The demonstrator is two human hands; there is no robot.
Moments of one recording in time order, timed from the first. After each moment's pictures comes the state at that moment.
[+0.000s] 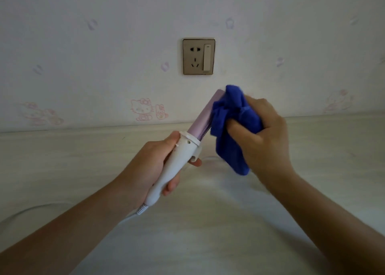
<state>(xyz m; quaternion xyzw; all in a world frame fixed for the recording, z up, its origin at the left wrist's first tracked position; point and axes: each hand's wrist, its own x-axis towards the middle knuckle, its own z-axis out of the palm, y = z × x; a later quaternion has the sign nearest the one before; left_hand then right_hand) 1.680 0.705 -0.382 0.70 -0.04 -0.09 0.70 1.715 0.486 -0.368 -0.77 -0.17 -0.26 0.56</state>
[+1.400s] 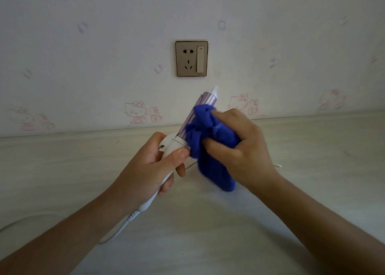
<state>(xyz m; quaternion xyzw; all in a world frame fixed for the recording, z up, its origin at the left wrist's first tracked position) 1.675 0.703 -0.384 0.72 -0.10 0.00 0.68 1.710 0.496 -0.374 -0.80 -0.24 -0.20 0.51</state>
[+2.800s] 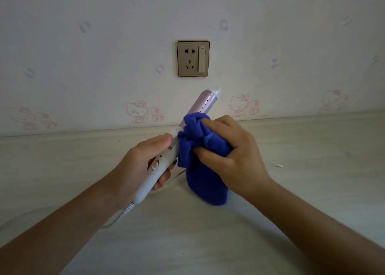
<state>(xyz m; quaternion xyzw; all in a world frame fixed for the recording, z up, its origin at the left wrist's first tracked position) 1.676 0.714 -0.369 0.70 -0.03 -0.09 0.71 1.706 0.504 -0.383 -0.81 -0.28 -0.18 0.49</state>
